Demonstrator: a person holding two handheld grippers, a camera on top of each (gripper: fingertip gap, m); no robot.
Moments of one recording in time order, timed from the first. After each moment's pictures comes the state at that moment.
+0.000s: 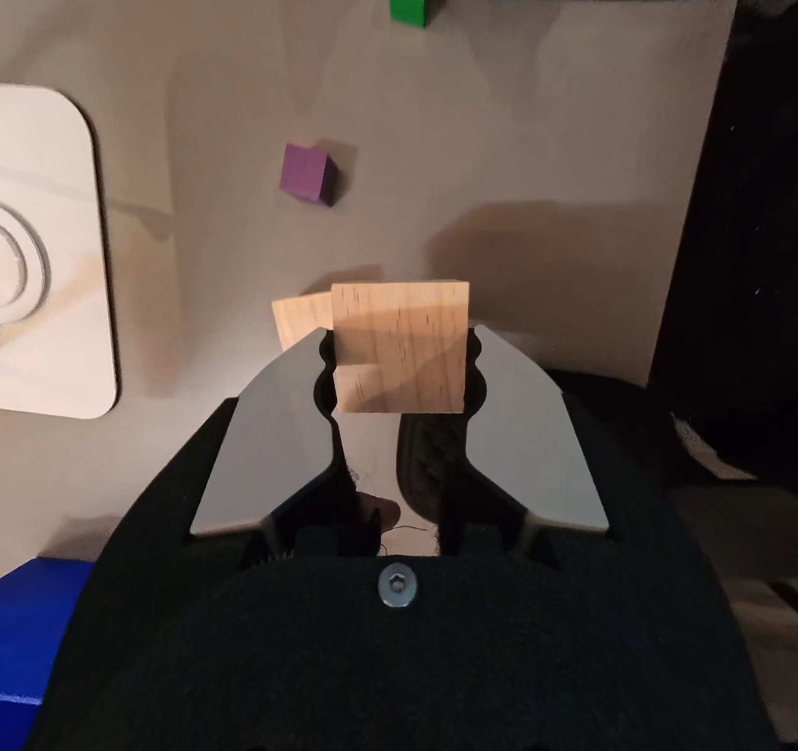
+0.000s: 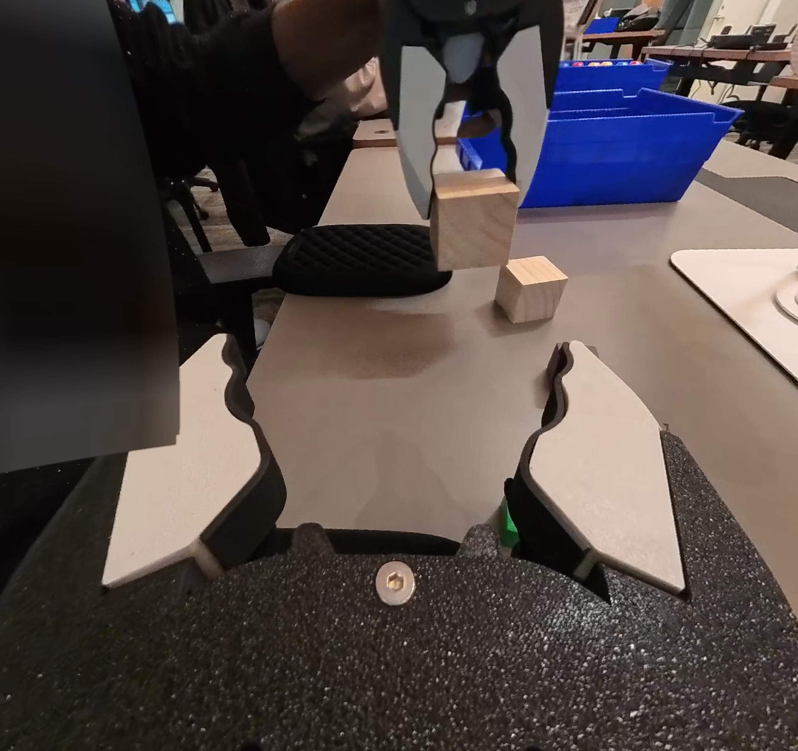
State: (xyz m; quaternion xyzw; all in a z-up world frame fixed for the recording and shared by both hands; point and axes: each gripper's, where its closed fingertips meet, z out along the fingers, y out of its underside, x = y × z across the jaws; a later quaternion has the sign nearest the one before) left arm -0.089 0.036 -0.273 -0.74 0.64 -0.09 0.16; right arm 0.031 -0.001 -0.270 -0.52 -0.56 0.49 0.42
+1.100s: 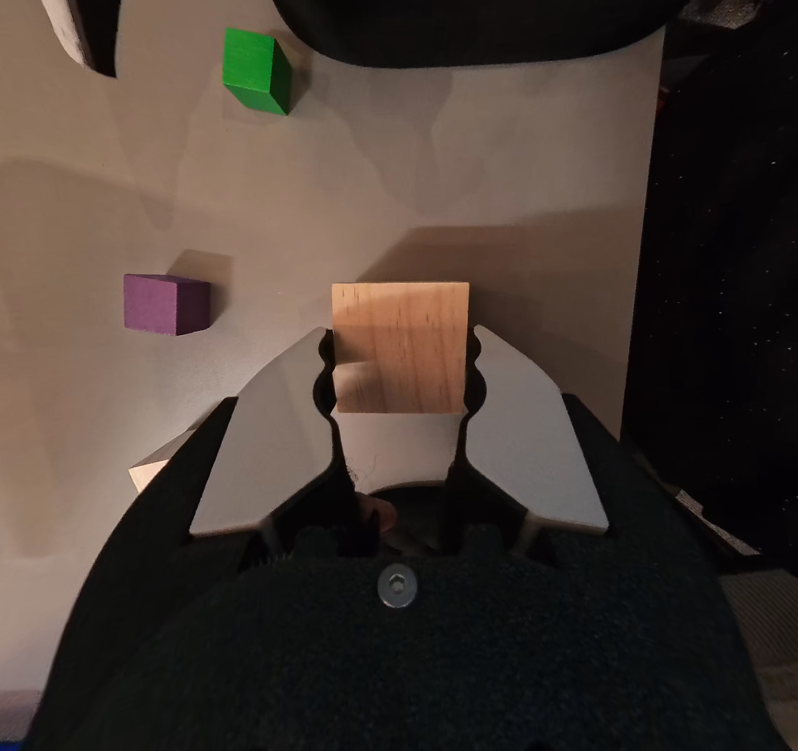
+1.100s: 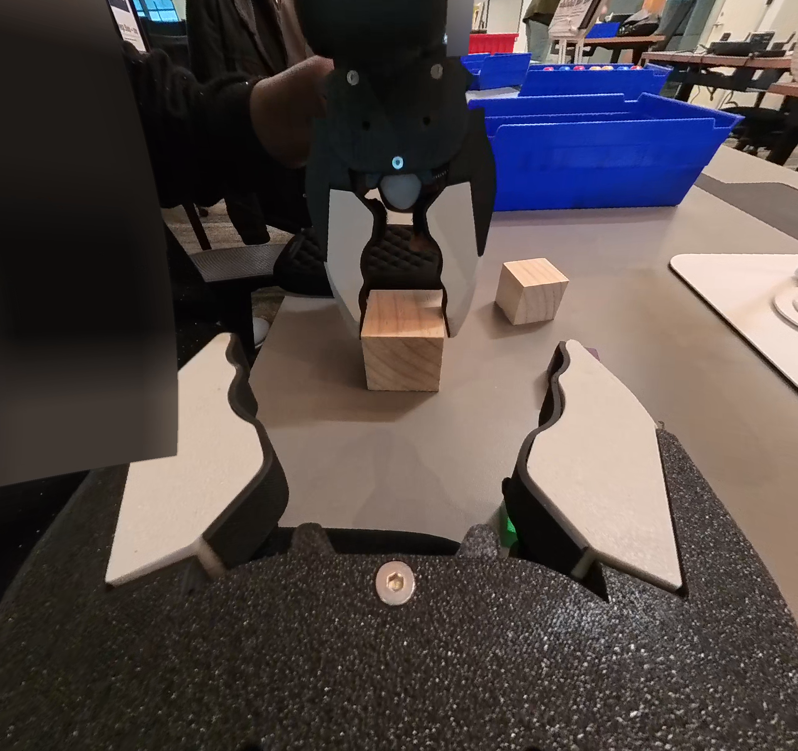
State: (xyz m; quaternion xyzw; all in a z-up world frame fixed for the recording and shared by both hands) left arm -0.023 -0.005 -0.330 -0.71 0.68 -0.11 0.14; right arm 0.031 -0.001 -0.270 -0.51 -0.57 0.49 0.42
